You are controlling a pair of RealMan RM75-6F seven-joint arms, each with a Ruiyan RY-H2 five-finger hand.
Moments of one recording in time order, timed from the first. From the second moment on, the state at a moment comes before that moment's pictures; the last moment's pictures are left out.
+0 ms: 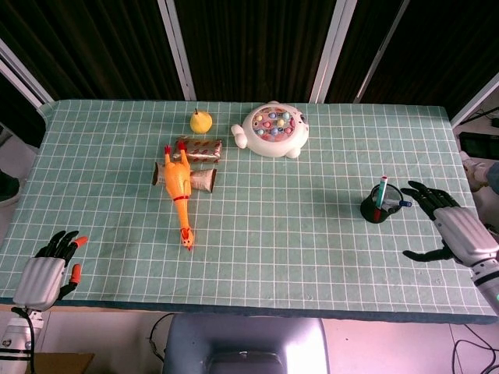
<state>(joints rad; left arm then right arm) -0.17 -1.18 -0.03 -1.61 1.47 1.39 0.18 0.38 -0.59 0.11 -1.90 -1.43 1.00 0.36</state>
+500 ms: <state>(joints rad) -0.18 -1.17 -0.04 -1.61 1.46 1.38 0.17 0.63 -0.74 0.20 -1.68 -1.13 0.70 0.22</state>
